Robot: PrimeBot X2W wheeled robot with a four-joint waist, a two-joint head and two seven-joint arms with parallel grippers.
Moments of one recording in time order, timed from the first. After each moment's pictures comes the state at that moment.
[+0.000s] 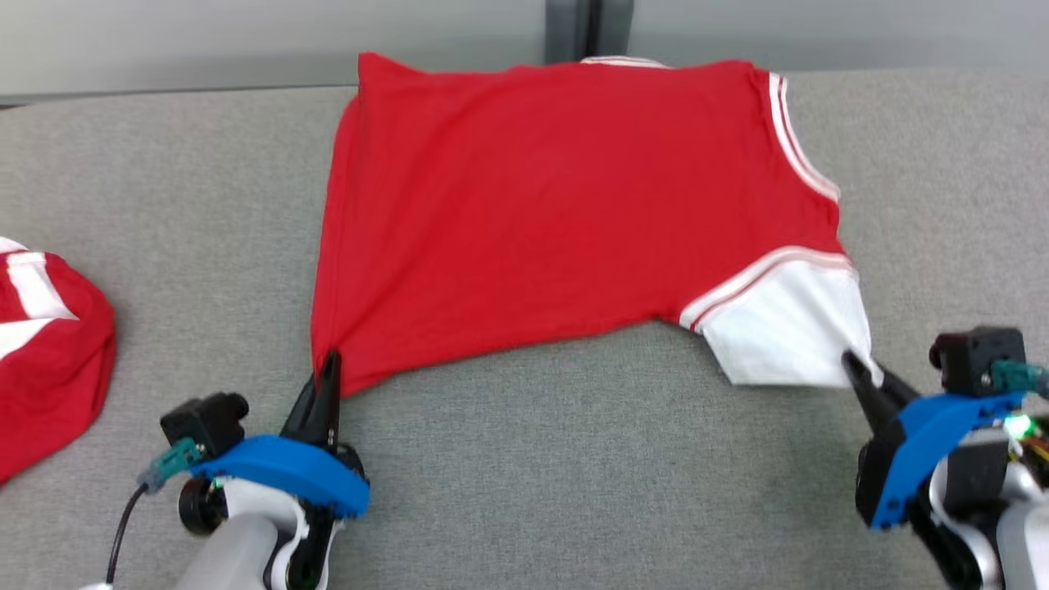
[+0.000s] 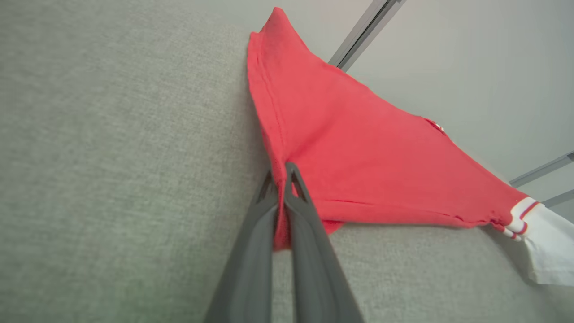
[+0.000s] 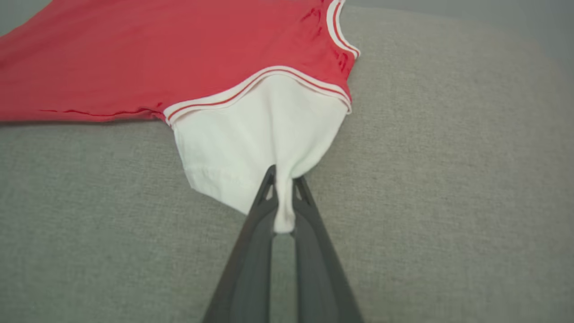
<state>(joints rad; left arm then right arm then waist) -0.36 0.23 -0.45 0.62 -0.90 -0.12 -0.26 -0.16 -0.19 -0.04 0.00 0.21 0.13 0.46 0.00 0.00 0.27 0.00</state>
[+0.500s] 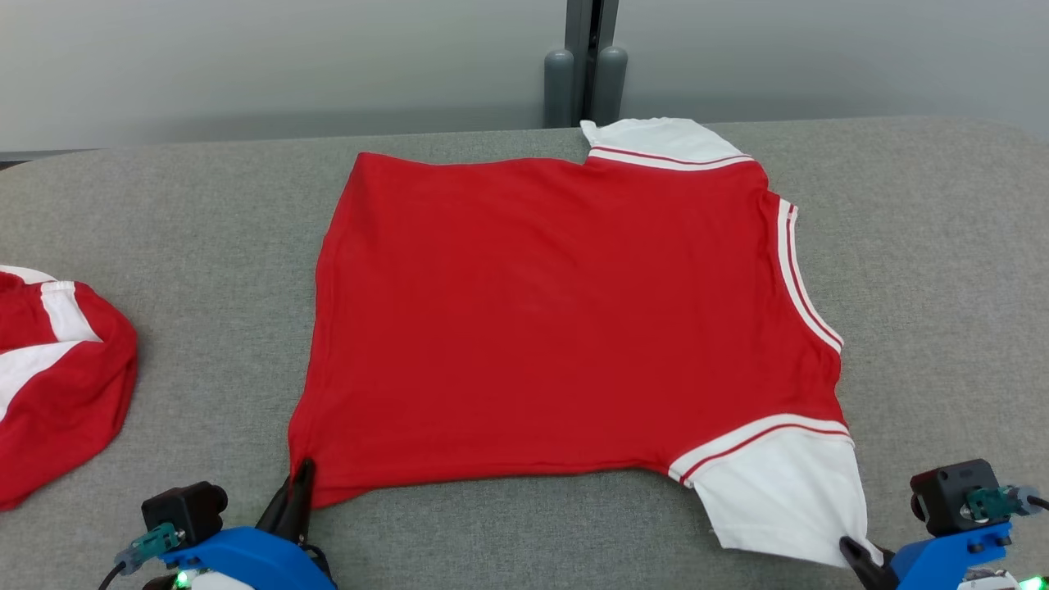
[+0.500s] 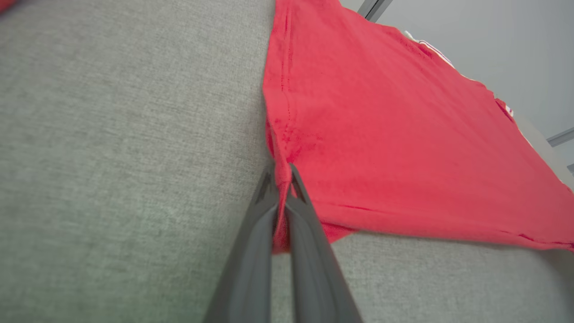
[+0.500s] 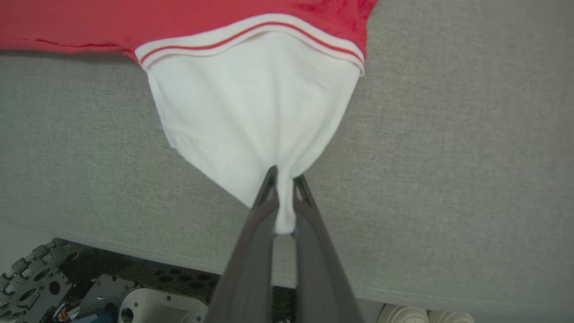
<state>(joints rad) -0.12 0.35 -0.46 0.41 -0.91 0.01 -0.13 0.21 -0.10 -0.07 -0.40 0.19 0.13 0.92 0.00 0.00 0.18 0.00</state>
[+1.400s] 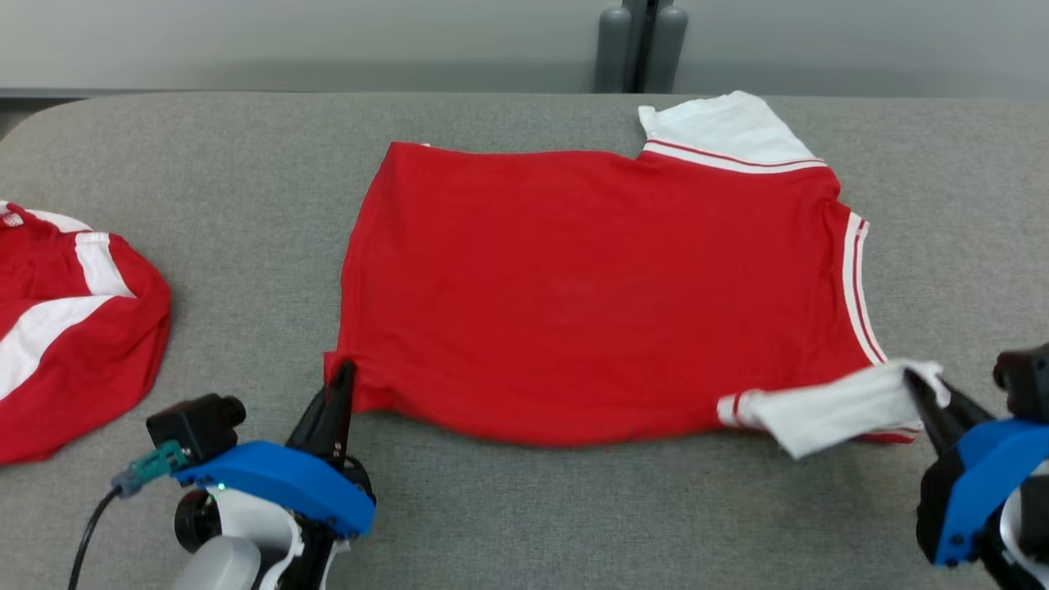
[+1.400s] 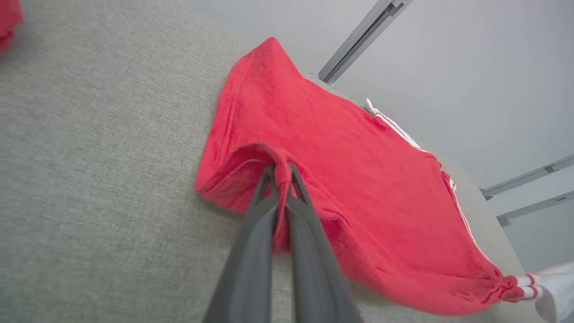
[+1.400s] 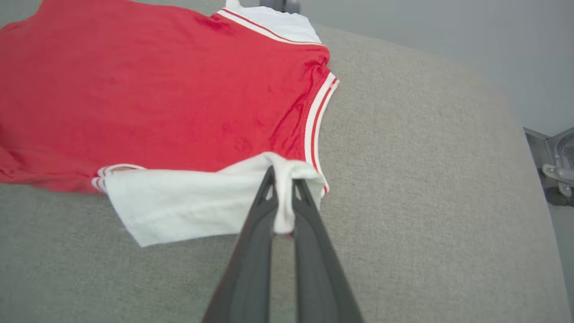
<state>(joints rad) -0.17 0.33 -0.45 0.11 -0.97 0.11 -0.01 0.01 -0.19 -0.12 -0.39 0.15 0.13 0.75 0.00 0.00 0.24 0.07</state>
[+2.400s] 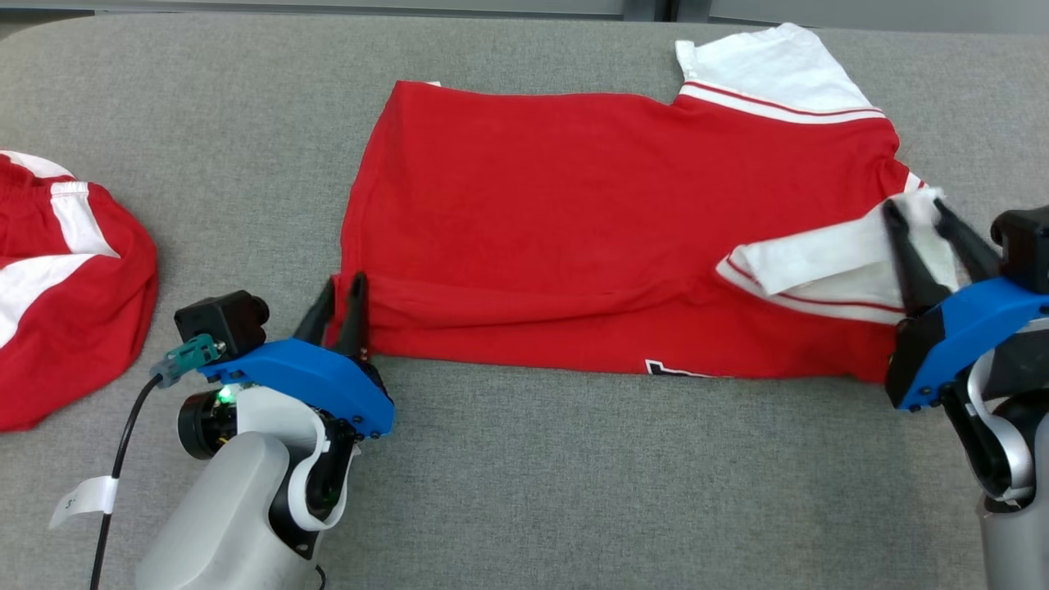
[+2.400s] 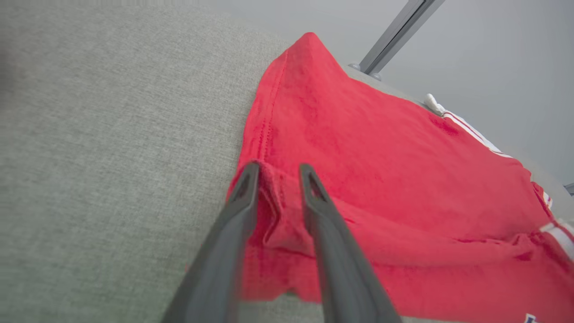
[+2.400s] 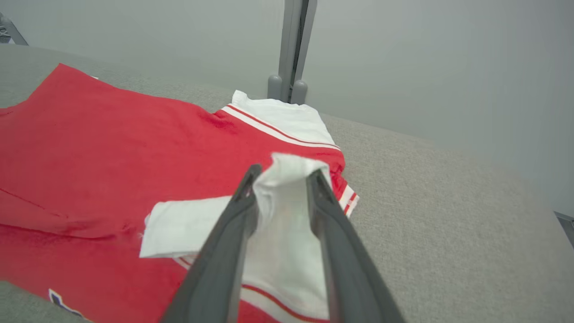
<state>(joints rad) -0.43 0.27 -0.49 0.33 -0.88 0.15 -0.01 -0.34 -0.18 -0.08 -0.12 0.07 0.13 0.46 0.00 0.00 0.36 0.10</state>
